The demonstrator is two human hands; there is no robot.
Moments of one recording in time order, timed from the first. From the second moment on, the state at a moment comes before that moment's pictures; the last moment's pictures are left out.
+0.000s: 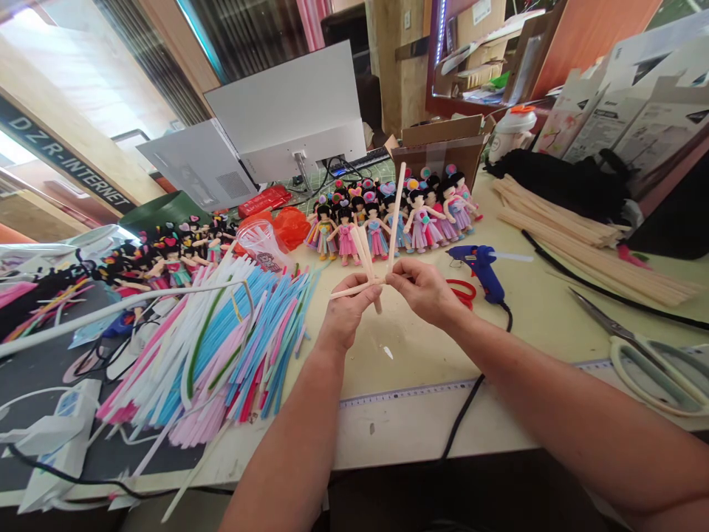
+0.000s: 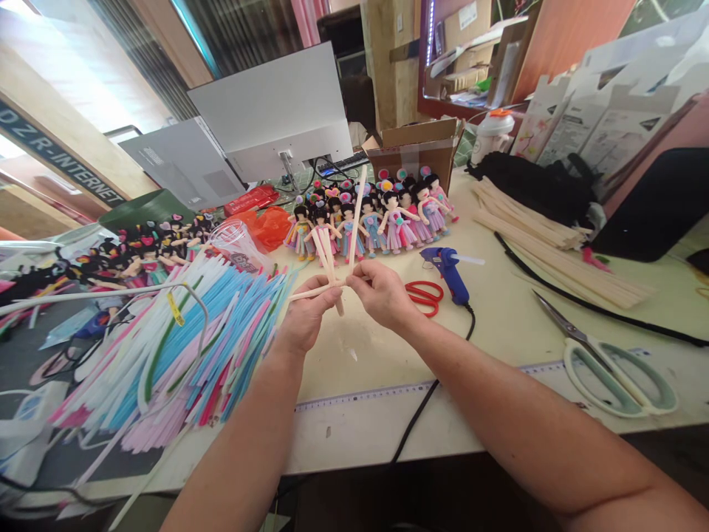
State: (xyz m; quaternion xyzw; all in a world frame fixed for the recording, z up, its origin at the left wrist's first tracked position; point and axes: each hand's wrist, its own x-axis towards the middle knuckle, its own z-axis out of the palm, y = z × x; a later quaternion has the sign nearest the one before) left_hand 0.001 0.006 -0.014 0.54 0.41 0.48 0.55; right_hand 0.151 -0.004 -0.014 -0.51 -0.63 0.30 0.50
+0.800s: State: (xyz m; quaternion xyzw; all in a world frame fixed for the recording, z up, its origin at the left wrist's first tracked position) left_hand -0.006 0.008 -0.015 0.65 0.40 0.49 0.43; right_hand 0.154 -0.001 -0.013 -0.51 -0.57 0.43 0.48
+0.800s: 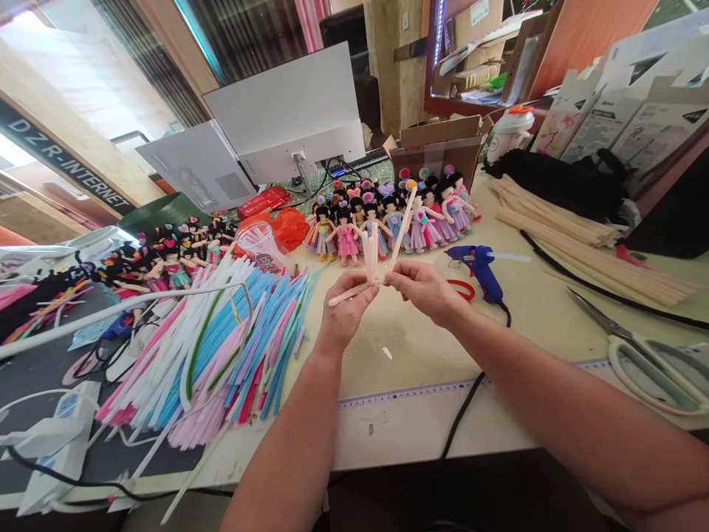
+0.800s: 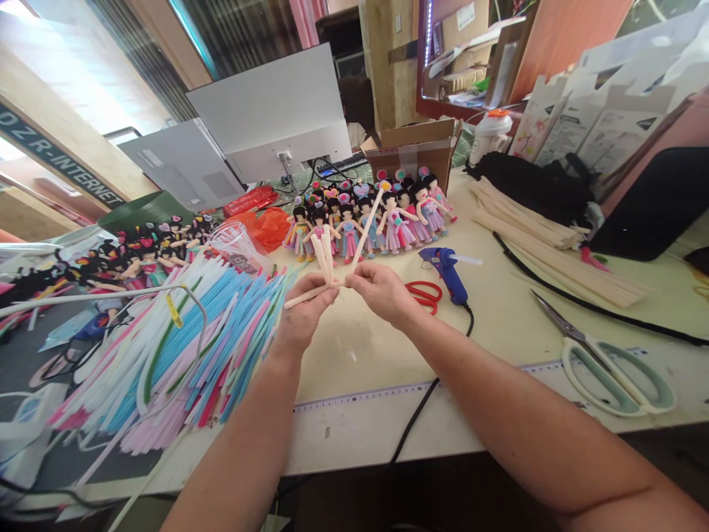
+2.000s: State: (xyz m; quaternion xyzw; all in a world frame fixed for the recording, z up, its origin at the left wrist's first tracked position) left_hand -0.002 0.006 -0.005 0.40 0.43 0.43 0.69; right_hand 0.155 -0.007 -0.014 -0.44 -0.72 0.14 0.51
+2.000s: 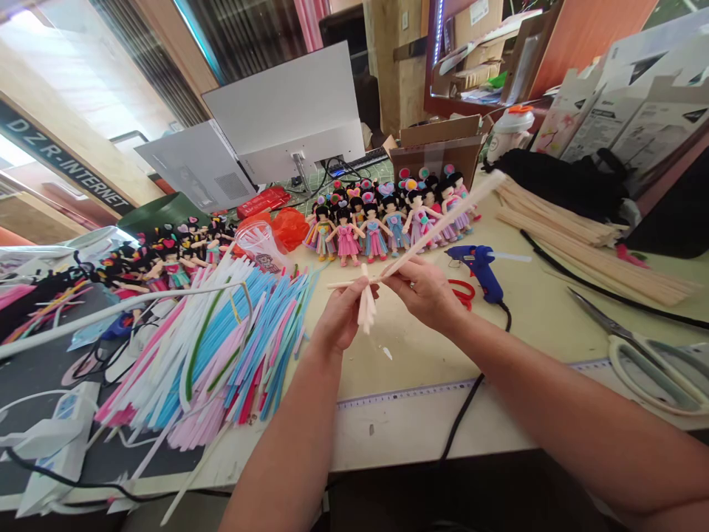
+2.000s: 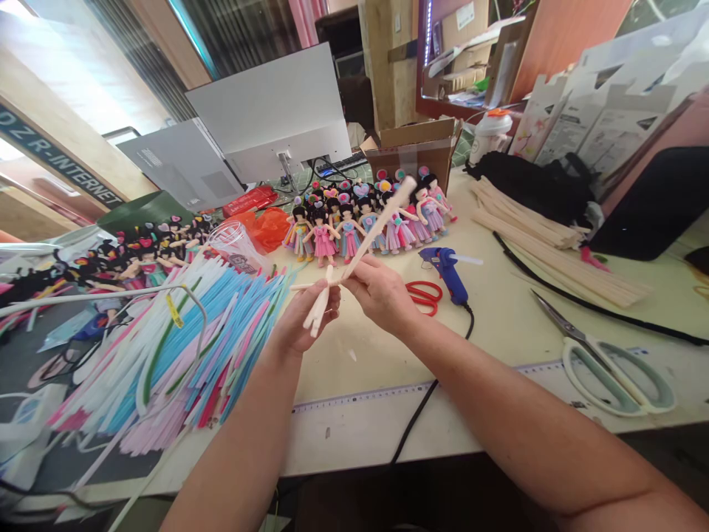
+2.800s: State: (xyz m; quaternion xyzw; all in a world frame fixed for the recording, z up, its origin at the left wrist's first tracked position) left_hand -0.002 0.009 -0.015 0.52 0.42 0.47 0.58; right_hand 0.156 -0.002 -0.015 -0.50 -0.65 0.27 0.50
